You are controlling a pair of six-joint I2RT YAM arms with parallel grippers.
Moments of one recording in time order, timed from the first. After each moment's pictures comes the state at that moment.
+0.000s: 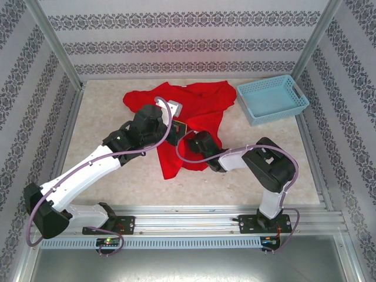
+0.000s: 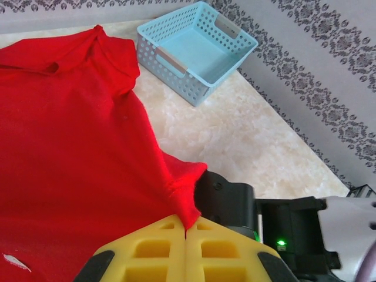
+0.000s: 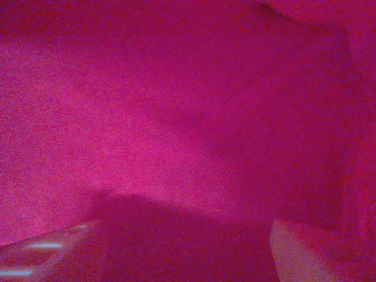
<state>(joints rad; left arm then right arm) -0.72 1.25 1.22 -0.43 0.10 -0.35 0.71 1.84 0.78 0.46 0.39 0.17</state>
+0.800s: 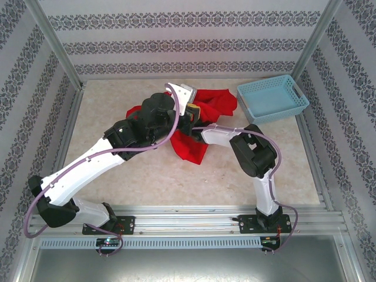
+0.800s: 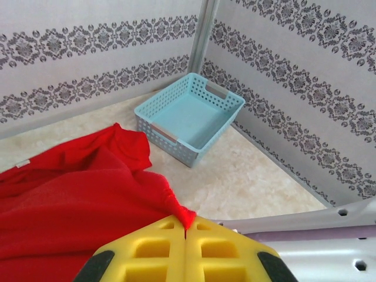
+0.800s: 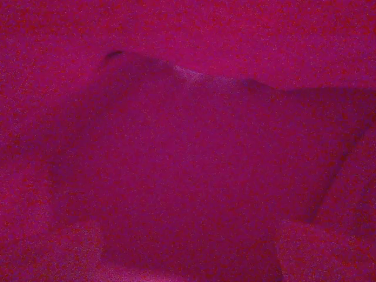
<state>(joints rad) -0.90 1.37 1.60 -0.56 -0.18 -0.26 0.65 2.10 1.37 -0.04 0.37 0.43</state>
